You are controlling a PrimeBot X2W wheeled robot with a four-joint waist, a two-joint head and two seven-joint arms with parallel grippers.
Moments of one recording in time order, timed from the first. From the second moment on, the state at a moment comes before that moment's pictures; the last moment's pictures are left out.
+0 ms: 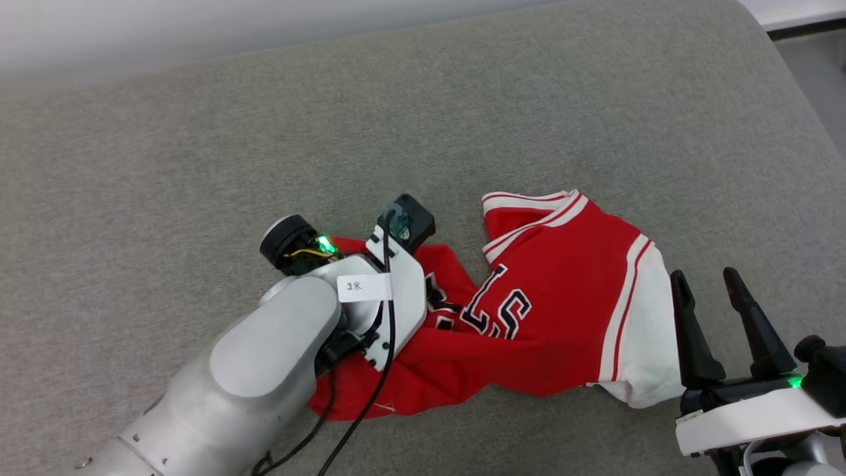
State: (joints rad) left arm -0.79 0.30 -0.87 0.45 -0.55 -0.13 0.51; right arm 0.02 -0.05 -0.03 -0.15 0.27 0.13 -0.07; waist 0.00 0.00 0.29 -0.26
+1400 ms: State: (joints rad) left arm -0.34 0.72 -0.80 0.09 -0.93 0.39 0.06; right arm 0.09 -0.05 -0.11 -0.13 0.26 0.13 0.02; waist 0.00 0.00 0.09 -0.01
